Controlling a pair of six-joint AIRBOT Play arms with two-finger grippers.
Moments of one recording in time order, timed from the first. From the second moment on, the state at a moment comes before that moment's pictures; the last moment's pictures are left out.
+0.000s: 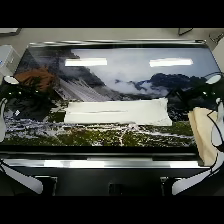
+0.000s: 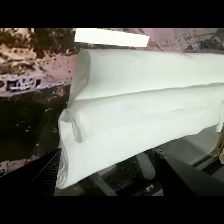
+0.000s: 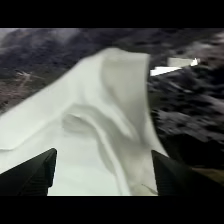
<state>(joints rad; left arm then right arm) 0.30 -1.89 1.68 0.84 -1.57 -1.45 -0.37 -1.84 1.63 -1.01 1.41 1.62</state>
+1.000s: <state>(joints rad) 0.03 -1.71 1.69 0.79 -1.52 -1.44 -0.28 -1.89 1.55 -0.85 1.49 1.46</state>
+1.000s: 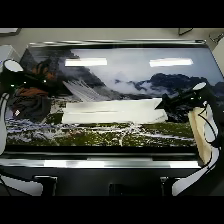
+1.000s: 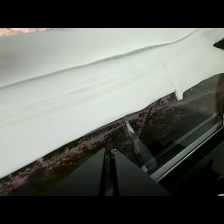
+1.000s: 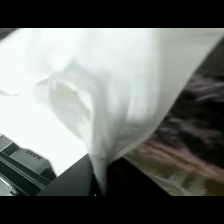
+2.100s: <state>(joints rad) -0.74 -2.03 1.56 0.19 -0.66 -1.49 0.04 -1.30 1.55 -0.96 1.52 1.75</state>
